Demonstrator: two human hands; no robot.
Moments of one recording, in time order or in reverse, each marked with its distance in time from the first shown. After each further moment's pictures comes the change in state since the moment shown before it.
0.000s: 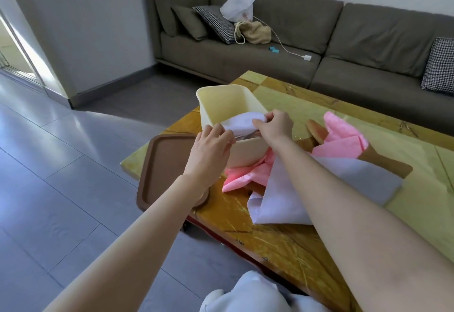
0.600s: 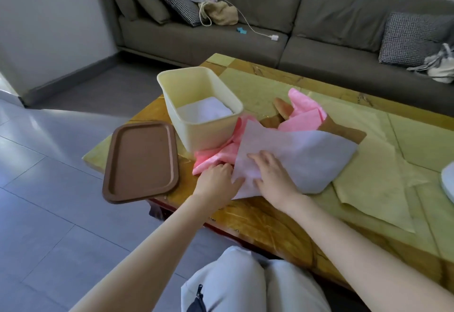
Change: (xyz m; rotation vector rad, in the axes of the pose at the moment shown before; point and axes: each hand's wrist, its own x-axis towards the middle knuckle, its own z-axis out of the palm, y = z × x) left_hand -0.052 0.072 0.055 -0.077 -0.536 -0.128; right_hand -0.113 0.118 -0.052 -0.501 -0.371 -0.236
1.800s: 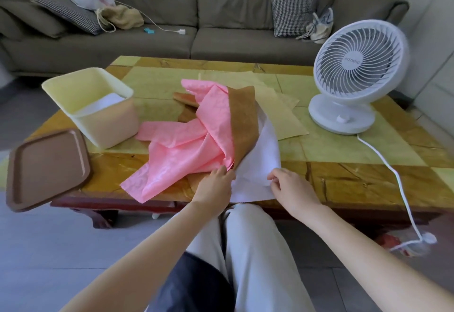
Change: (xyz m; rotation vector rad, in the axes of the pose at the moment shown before) left_hand -0.092 0.170 0.085 0.144 -0.177 0.429; right_hand -0.247 0.129 -0.036 -0.050 0.217 0.437
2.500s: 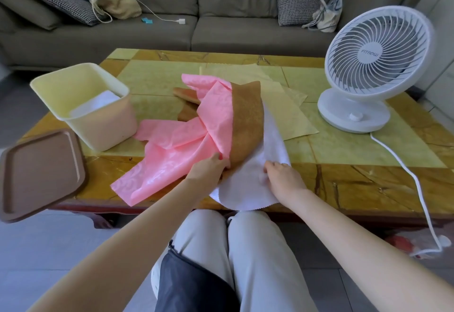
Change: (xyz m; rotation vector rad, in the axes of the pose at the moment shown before) left_hand 0.050 -0.042 -0.020 0.062 -0.146 0.029; right_hand 0.061 -0.007 0.028 -0.297 -0.135 -0.049
